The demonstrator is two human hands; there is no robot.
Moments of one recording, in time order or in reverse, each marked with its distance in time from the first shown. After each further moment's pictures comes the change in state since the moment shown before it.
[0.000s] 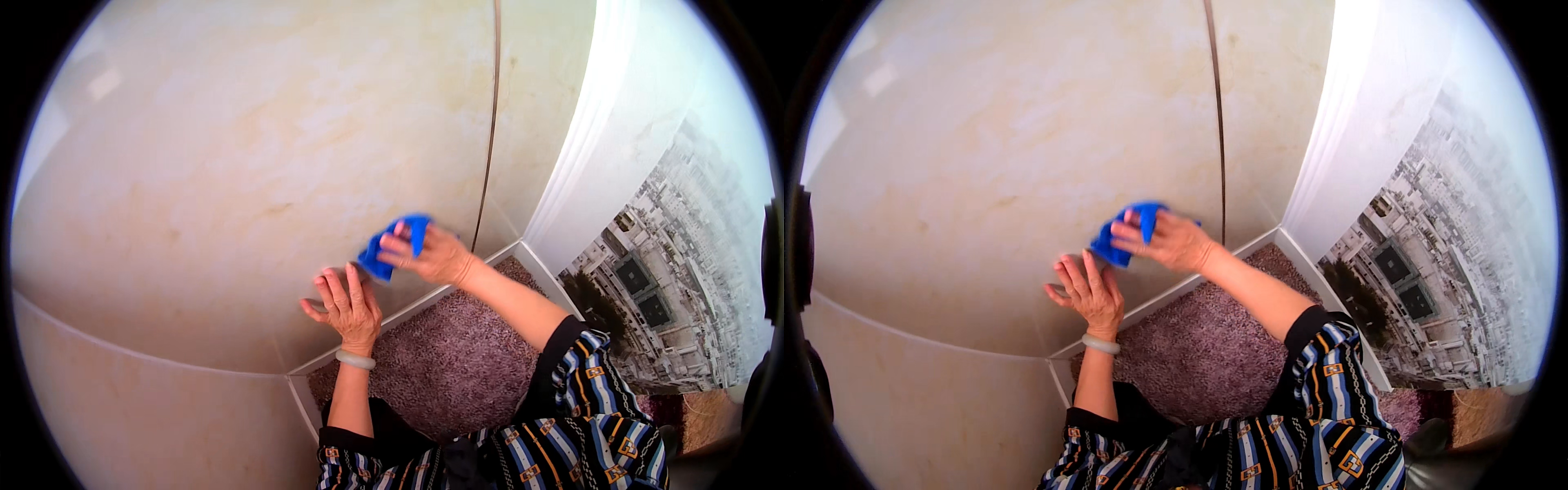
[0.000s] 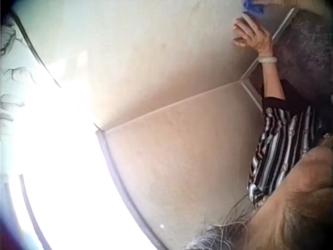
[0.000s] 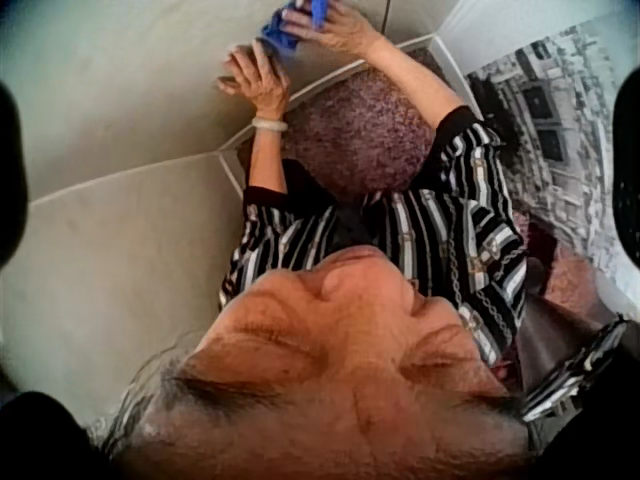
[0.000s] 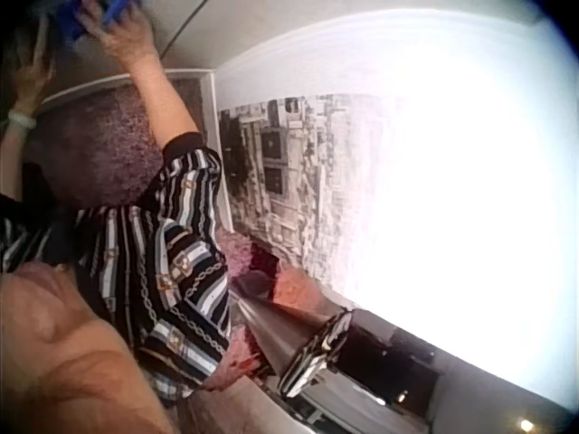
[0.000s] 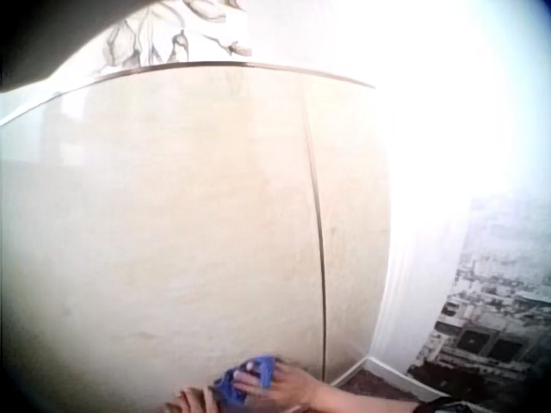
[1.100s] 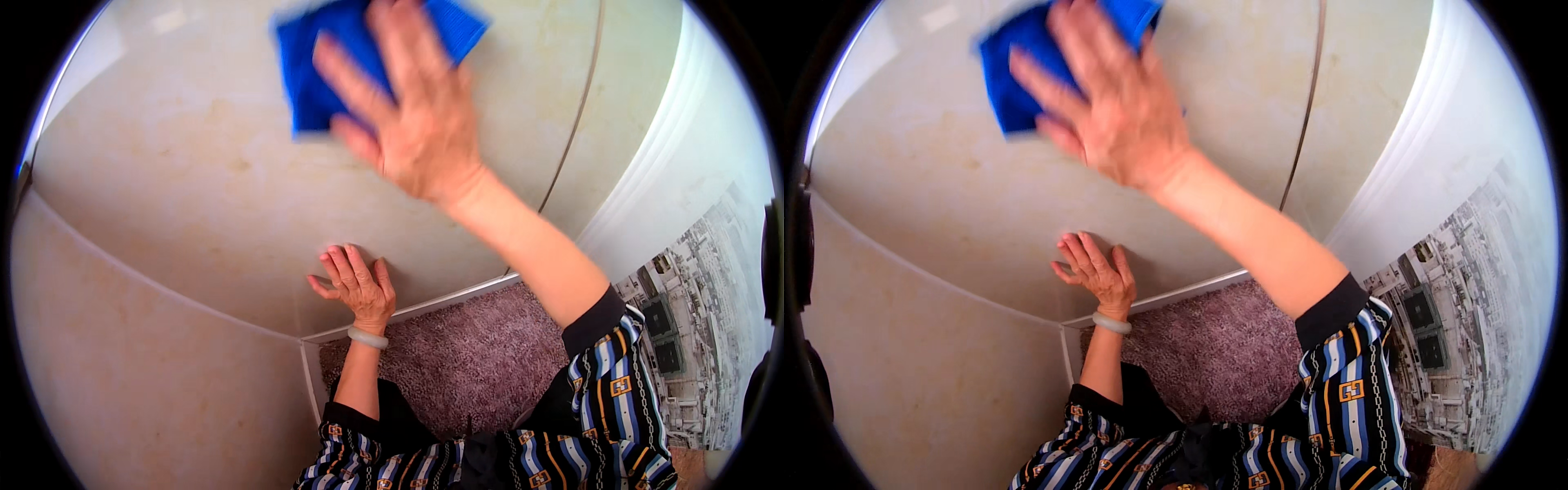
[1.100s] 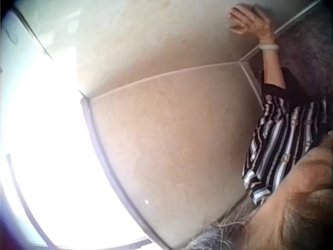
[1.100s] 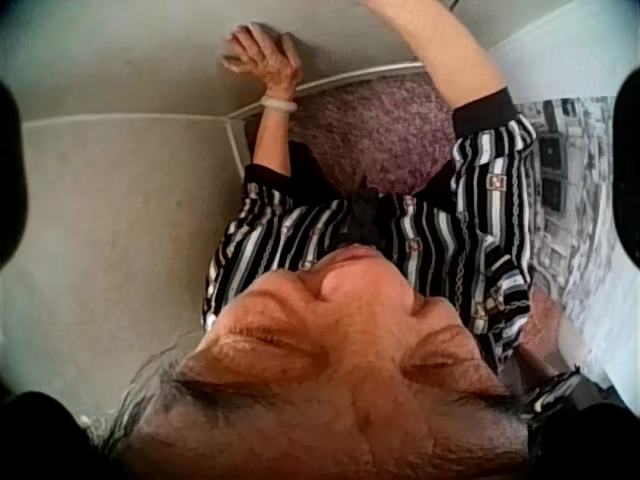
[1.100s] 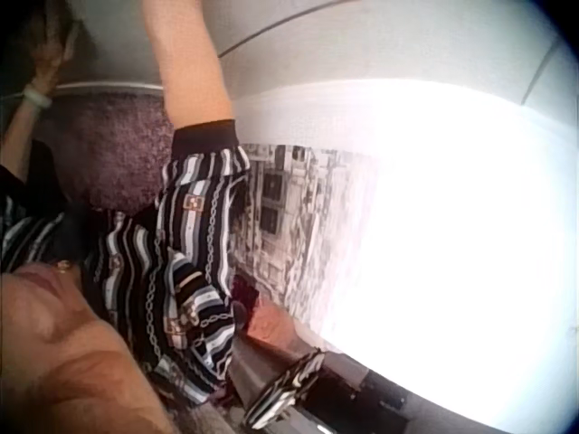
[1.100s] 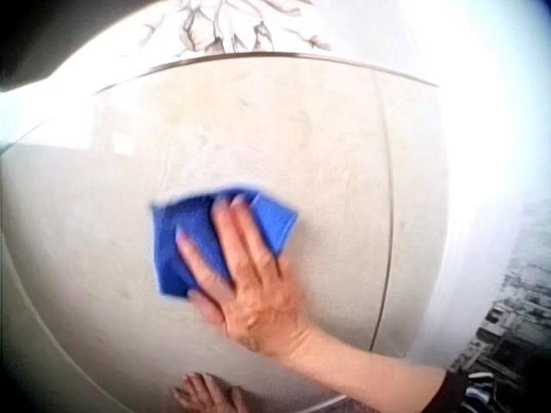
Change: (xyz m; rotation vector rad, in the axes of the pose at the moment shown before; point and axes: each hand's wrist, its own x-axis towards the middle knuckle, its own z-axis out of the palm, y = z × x) left_hand -0.002 -0.043 -0.024 0.108 0.059 -0.218; right_hand 0.237 0.008 -0.048 0.002 0.437 0.194
